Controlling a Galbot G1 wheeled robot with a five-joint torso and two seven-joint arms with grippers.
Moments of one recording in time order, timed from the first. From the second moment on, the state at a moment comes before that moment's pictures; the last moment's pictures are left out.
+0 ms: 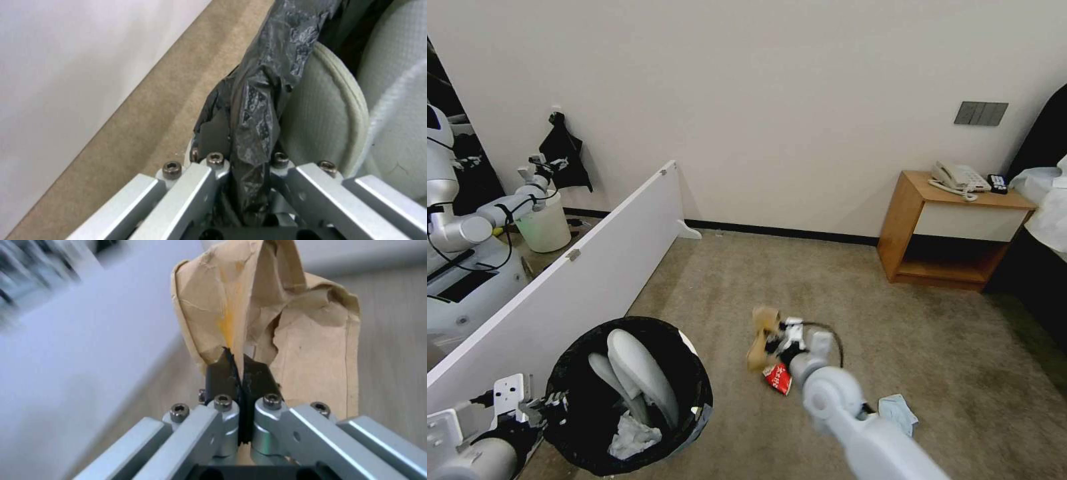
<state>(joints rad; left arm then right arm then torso) 1.72 -1.07 -0.95 -2.46 -1.18 0.74 -0.56 -0.86 1.10 -0.01 1.81 0.88 -0.23 0.30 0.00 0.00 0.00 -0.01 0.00</state>
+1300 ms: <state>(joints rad) 1.75 -1.07 -0.96 -2.47 -1.19 0.74 -0.56 -0.41 1.04 -0.45 1.97 1.07 0.08 -0.39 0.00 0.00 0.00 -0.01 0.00</state>
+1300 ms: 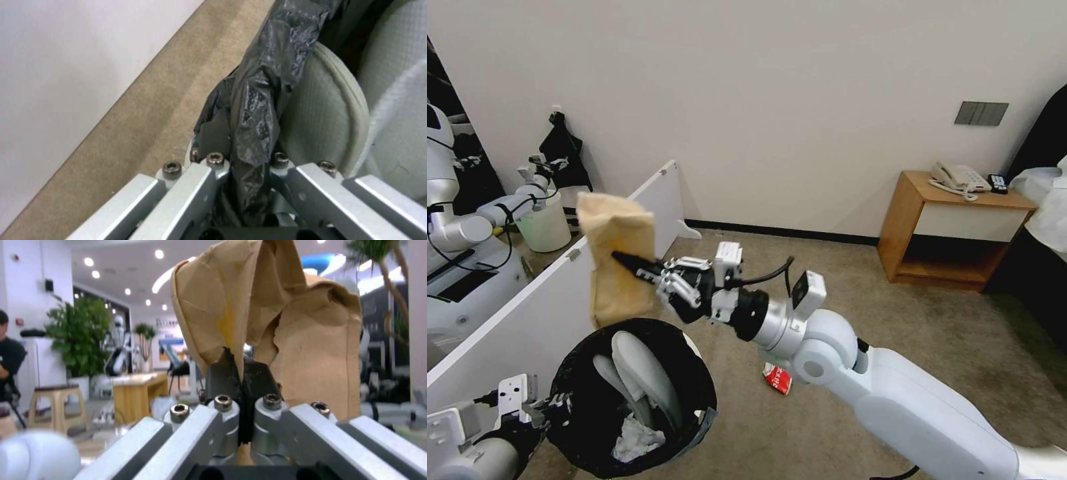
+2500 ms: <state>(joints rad) 1.76 -1.07 -0.96 -2.49 -1.20 0.74 -0.57 -0.44 1.05 -0.69 1.83 0.94 -0.02 -0.27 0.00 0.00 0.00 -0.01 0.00</state>
